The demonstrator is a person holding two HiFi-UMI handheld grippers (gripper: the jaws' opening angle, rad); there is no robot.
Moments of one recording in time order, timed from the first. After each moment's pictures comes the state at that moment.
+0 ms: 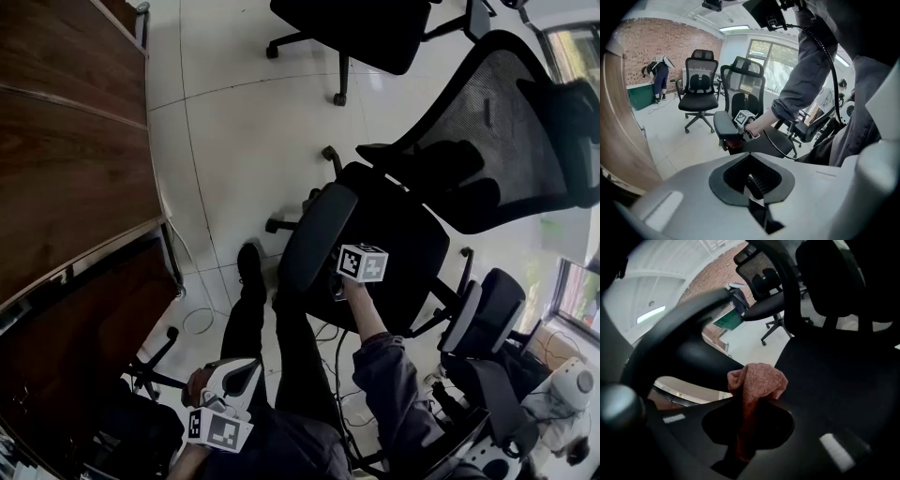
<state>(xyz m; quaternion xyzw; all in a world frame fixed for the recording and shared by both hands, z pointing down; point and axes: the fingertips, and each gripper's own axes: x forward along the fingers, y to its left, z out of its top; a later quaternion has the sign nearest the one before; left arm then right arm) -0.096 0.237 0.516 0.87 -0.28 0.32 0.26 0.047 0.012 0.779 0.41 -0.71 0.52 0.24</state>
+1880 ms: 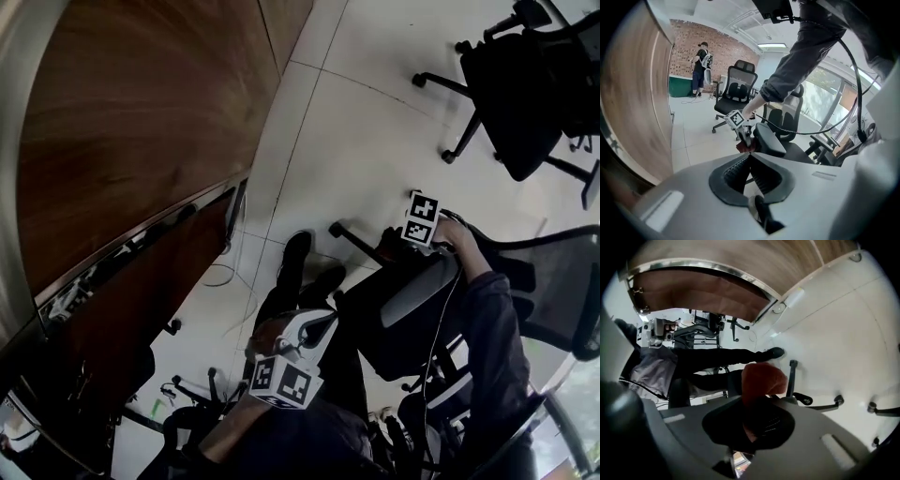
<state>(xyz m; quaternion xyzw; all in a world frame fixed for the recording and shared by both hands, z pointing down) -0.172 0.125 0.554 0.80 -0.46 0.22 0.31 -0.057 -0.010 0.766 -0.36 -0.50 0.26 0.74</state>
